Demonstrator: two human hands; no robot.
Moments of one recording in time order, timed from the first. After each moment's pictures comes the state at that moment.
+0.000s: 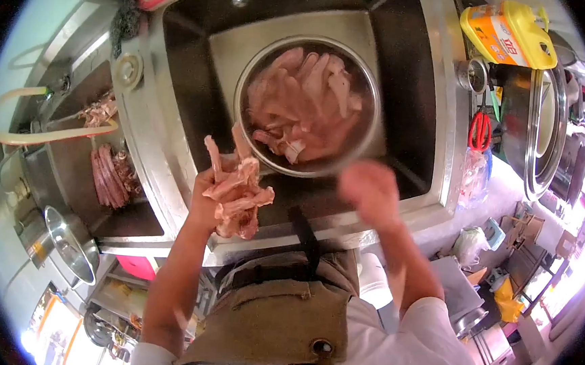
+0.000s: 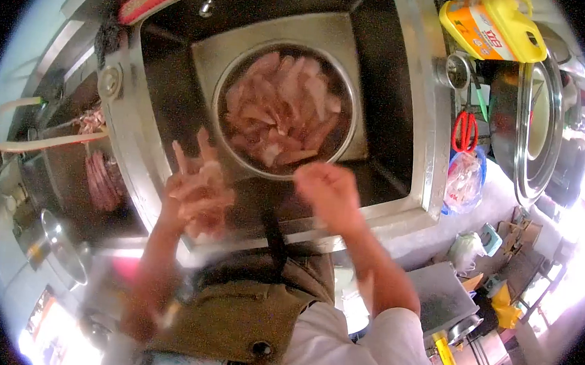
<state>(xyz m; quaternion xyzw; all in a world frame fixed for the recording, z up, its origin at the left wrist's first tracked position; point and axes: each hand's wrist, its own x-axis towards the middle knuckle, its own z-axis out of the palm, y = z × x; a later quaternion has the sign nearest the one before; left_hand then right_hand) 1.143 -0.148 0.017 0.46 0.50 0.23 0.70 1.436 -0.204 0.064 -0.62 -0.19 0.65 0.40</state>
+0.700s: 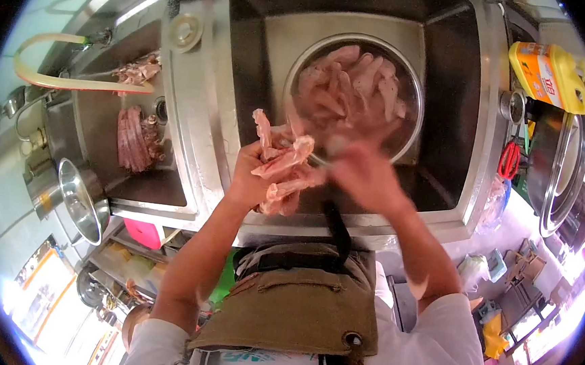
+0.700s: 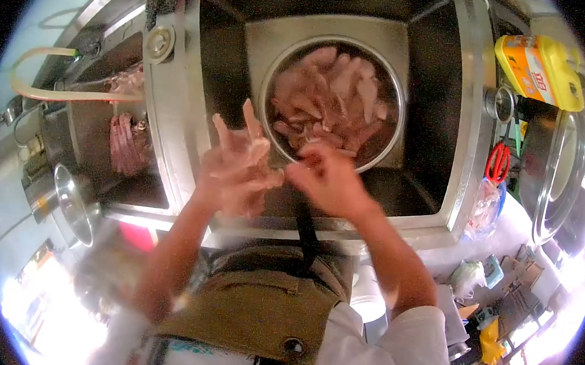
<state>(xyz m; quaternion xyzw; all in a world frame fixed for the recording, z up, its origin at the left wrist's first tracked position) 1.159 -0.136 0.036 0.54 0.51 0.25 0.62 1.385 -0.167 0.036 -0.60 -0.52 0.55 0.27</state>
